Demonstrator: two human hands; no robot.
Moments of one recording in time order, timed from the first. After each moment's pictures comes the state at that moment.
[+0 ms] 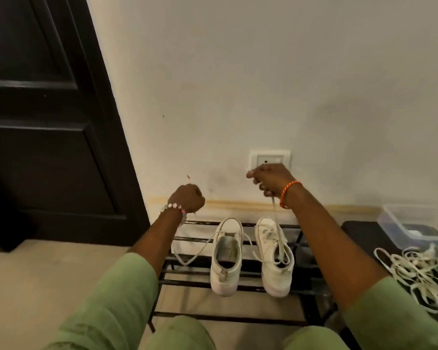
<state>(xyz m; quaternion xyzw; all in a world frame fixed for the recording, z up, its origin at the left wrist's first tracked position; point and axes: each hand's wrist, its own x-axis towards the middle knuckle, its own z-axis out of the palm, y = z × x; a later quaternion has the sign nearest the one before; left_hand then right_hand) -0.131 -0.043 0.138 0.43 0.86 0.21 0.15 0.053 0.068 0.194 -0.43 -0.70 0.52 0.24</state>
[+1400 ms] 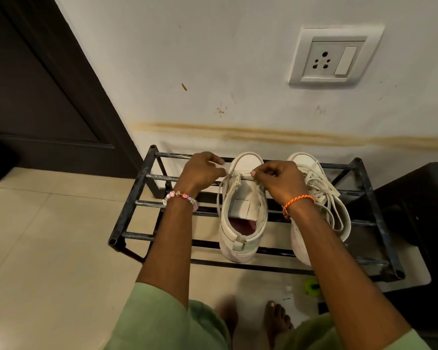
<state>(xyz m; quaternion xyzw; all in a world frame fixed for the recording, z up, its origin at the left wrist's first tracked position) -0.144 -0.004 -0.006 0.28 0.79 0.41 0.36 0.010 0.078 -0.014 -0.45 -0.74 0.45 0.22</state>
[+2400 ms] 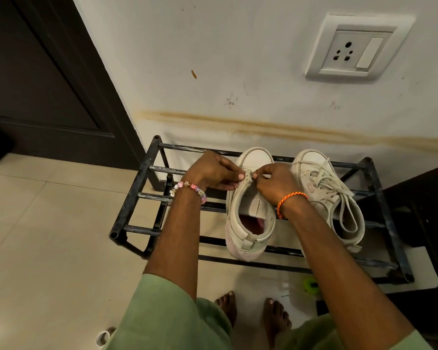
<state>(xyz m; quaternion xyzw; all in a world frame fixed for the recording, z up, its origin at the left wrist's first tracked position) -0.150 -0.004 -0.012 0.27 0.71 0.41 0.50 -0.016 0.063 -0.018 -0.50 -0.75 0.41 0.12</state>
